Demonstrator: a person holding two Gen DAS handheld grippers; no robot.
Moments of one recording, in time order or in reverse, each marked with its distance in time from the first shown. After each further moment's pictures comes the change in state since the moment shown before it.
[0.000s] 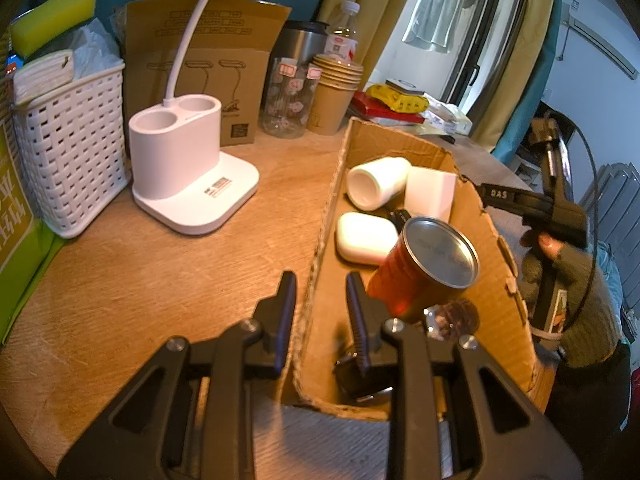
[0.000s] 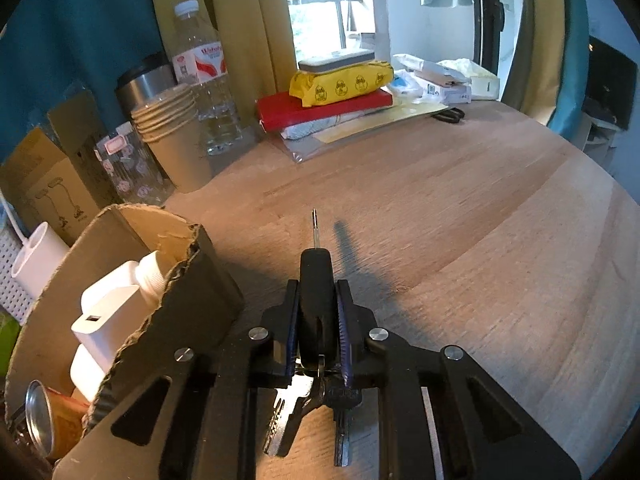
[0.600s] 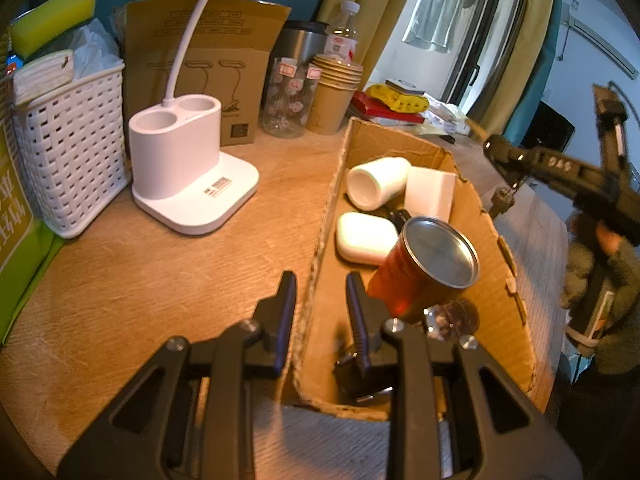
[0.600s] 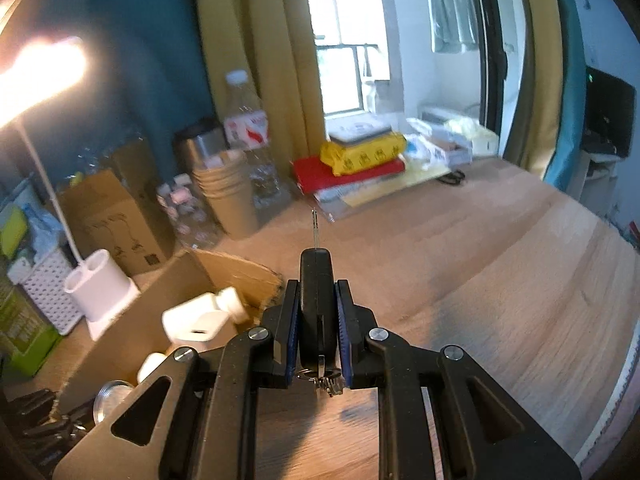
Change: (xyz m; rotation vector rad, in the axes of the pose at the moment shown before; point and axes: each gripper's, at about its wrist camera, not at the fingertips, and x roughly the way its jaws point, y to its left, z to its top) left arm 0.000 0.000 0.000 0.000 0.000 0.000; right arm -0.080 0.024 0.010 -0.038 -0.170 0.055
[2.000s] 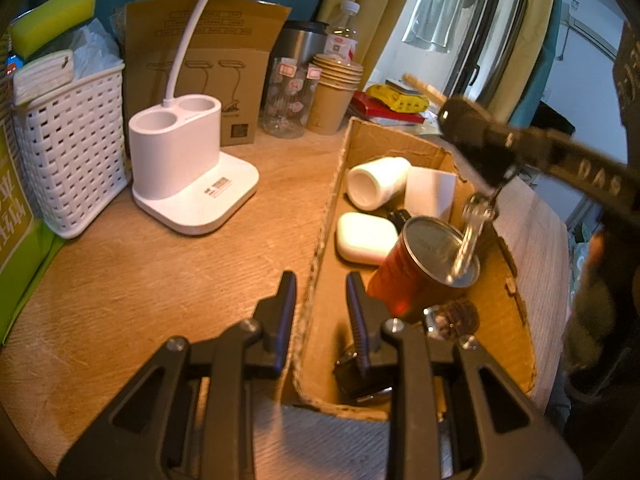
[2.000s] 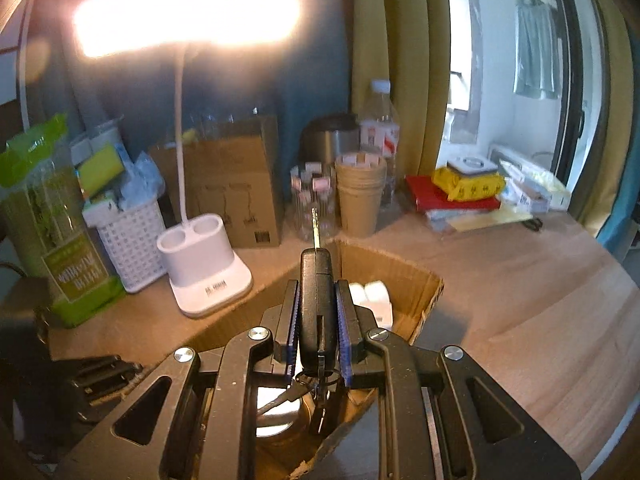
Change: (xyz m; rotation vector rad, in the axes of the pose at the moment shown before) left arm -0.001 -0.001 0.000 0.000 0.000 0.000; right arm -0.023 0.108 -0.020 -0.226 -0.007 0.173
